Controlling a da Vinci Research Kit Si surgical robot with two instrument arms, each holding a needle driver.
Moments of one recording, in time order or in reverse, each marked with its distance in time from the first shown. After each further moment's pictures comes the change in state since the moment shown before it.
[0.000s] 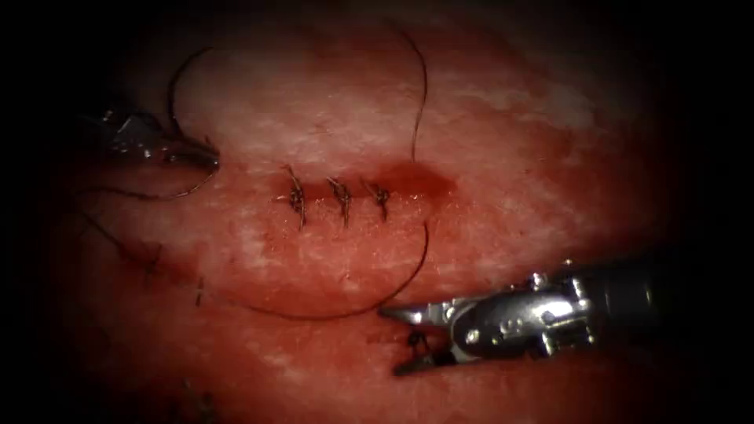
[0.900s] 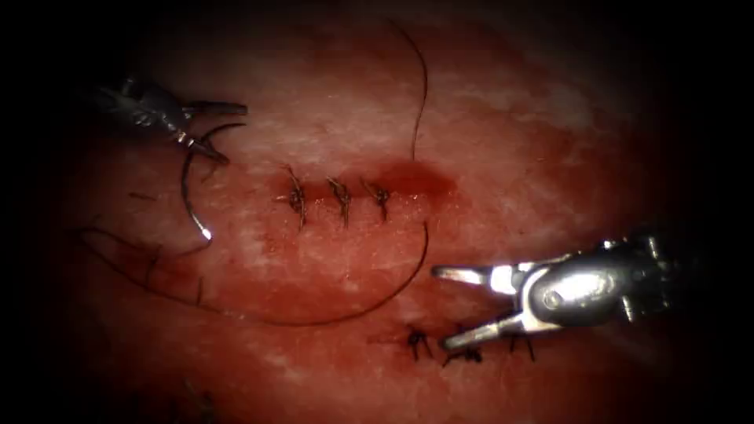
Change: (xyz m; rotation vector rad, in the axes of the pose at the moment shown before) right arm 0.003 0.003 -0.007 -0.093 0.247 0.111; left arm 0.002 -0.002 0.000 -0.076 -0.022 0.028
